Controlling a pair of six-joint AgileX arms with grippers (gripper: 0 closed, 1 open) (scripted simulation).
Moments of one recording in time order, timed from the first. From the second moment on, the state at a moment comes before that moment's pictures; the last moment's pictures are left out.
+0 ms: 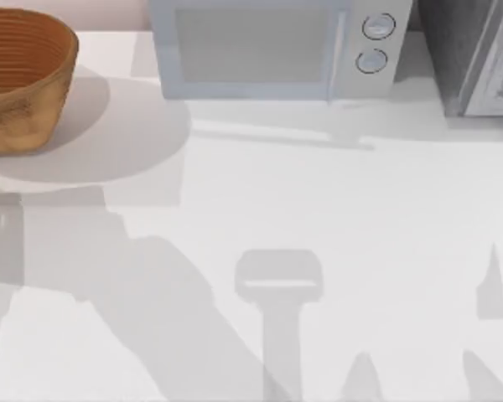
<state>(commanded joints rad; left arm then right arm) 0.29 1.98 1.46 -1.05 0.00 0.31 0.00 0.00 0.00 0.00 0.00 0.00</state>
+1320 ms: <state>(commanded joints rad) 0.27 1.99 1.46 -1.05 0.00 0.30 0.00 0.00 0.00 0.00 0.00 0.00</state>
